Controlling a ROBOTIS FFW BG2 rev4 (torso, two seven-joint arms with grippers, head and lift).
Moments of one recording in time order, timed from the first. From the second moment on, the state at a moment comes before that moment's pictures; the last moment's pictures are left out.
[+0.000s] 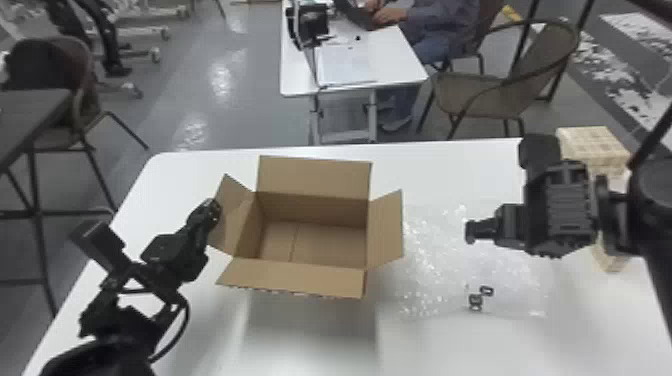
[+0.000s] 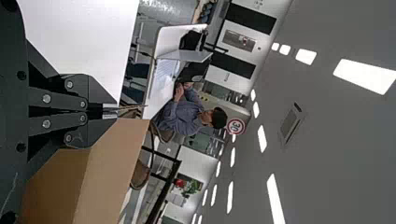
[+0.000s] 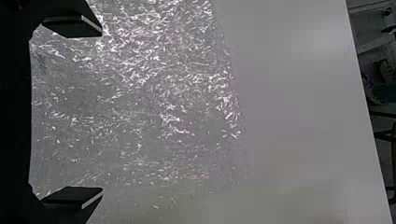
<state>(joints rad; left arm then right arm) 0.14 0.00 0.32 -1.69 0.36 0.12 -0.58 -0.44 -0.15 -0.02 -1.48 -1.16 1.44 -0.94</state>
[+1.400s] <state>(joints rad) 0.14 0.00 0.31 -1.68 0.39 0.11 -0.58 -0.47 -0.13 0.10 -1.30 -0.79 1.28 -0.49</state>
